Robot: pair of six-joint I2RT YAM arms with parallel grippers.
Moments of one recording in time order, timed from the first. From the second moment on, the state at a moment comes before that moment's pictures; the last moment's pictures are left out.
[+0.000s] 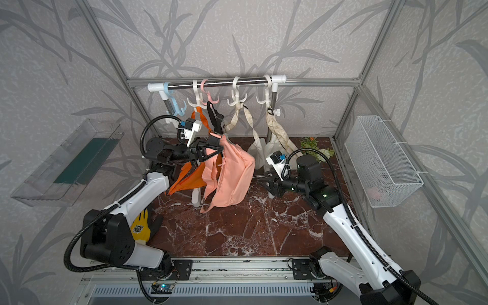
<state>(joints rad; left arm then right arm) -0.20 1.46 1.13 0.82 1.29 -0.86 0.43 1.01 1.00 -0.46 -0.56 -0.03</state>
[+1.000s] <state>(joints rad) -0.20 1.38 1.22 0.03 1.27 -0.50 0.65 1.37 1.18 0.02 -0.38 -0.17</state>
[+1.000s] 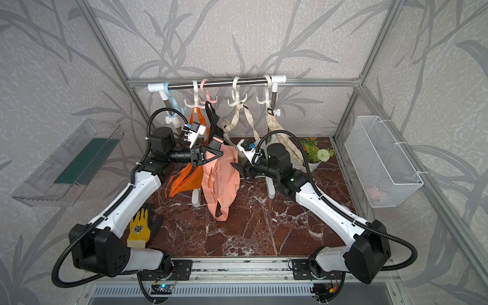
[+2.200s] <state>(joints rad) -0.16 1.58 1.21 1.28 1.41 -1.43 0.67 1.41 1.49 -0.17 -0.16 -0.19</state>
